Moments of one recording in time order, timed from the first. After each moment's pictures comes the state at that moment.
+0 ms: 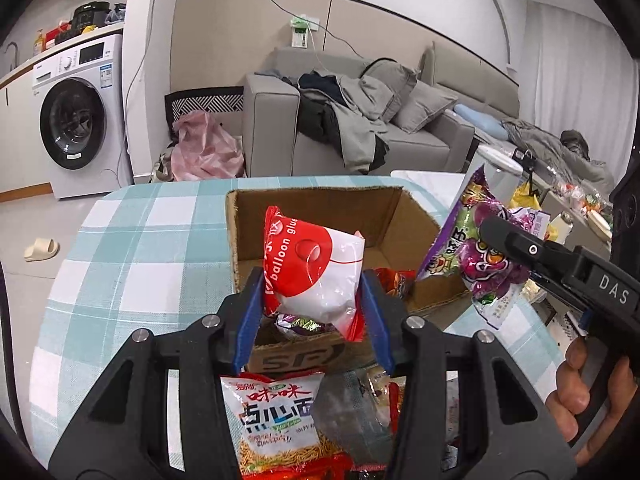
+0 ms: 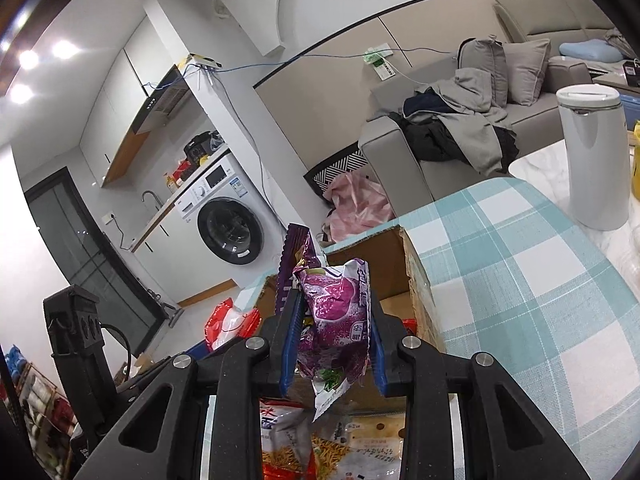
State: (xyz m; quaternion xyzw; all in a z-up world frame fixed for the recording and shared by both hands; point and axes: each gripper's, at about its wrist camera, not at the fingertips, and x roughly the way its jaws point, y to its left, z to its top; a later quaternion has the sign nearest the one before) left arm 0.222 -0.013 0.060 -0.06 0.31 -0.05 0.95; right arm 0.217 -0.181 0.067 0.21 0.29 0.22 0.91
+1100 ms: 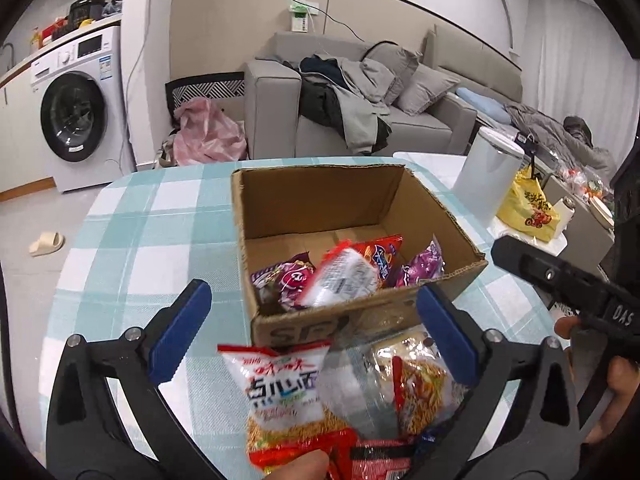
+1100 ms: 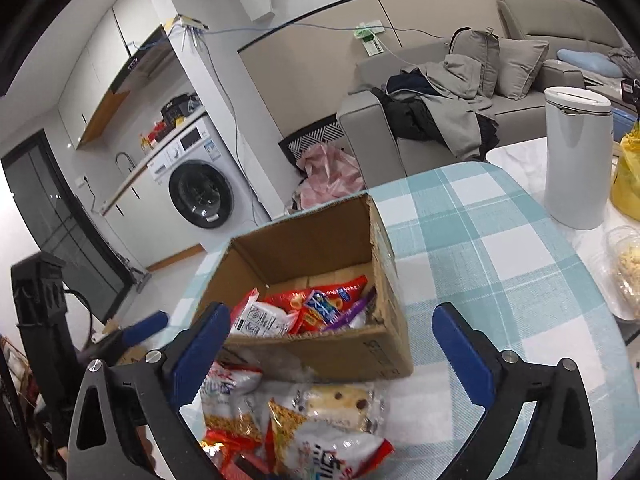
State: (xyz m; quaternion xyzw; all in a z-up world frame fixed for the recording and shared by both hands) left arm 0.209 -0.005 0.054 -0.06 0.34 -0.05 0.94; right arm 0.215 -0.182 0.057 0.14 0.34 0.19 0.91
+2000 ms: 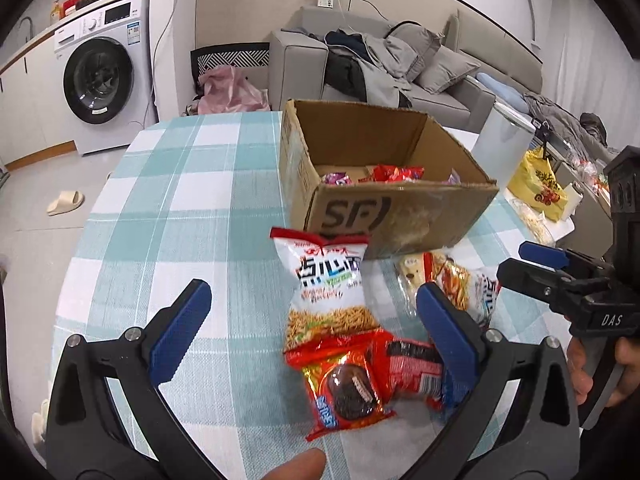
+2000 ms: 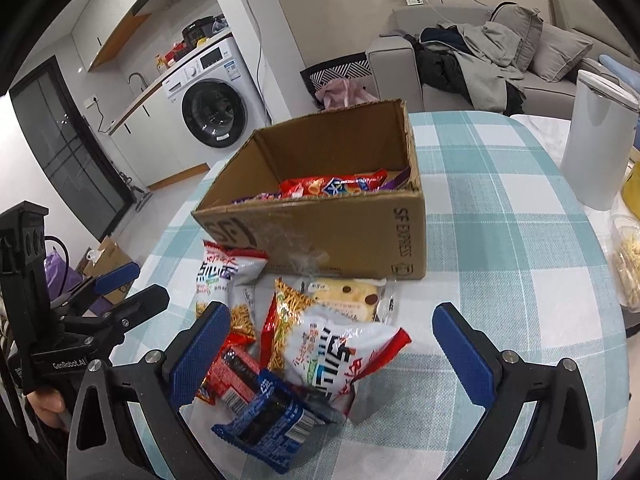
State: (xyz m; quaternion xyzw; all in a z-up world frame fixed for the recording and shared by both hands) left arm 0.125 0.023 0.031 -0.07 0.39 -0.02 0.92; right arm 0.170 -0.157 0.025 0.05 0.44 0.23 0.87
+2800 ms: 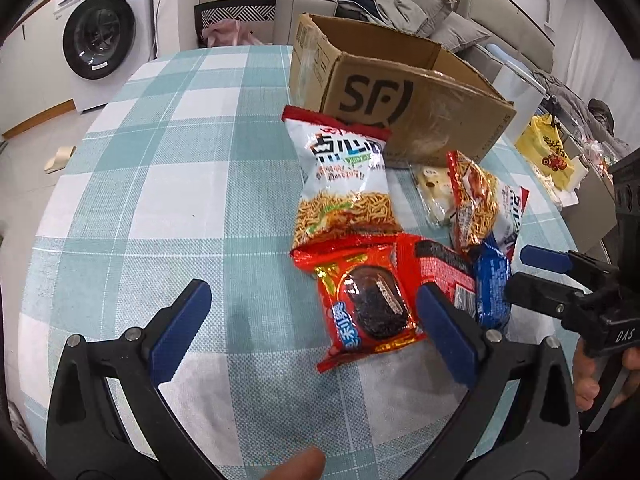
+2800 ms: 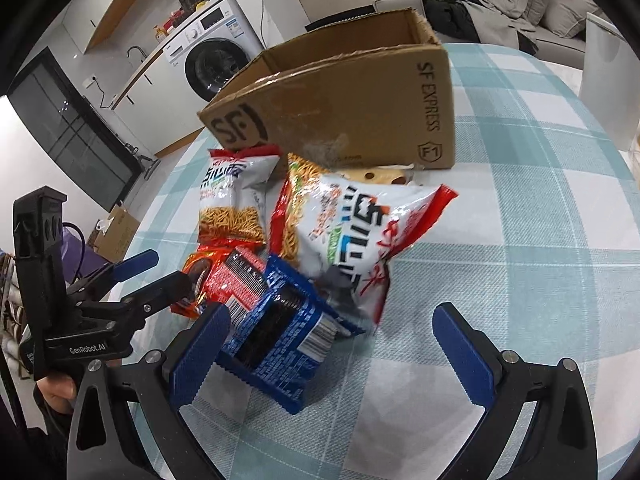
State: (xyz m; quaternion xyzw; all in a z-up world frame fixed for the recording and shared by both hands) left arm 0.101 0.023 -0.034 -0.09 0.46 -0.02 0.89; right arm 0.131 -0.147 -0.029 0.05 0.51 0.25 0.82
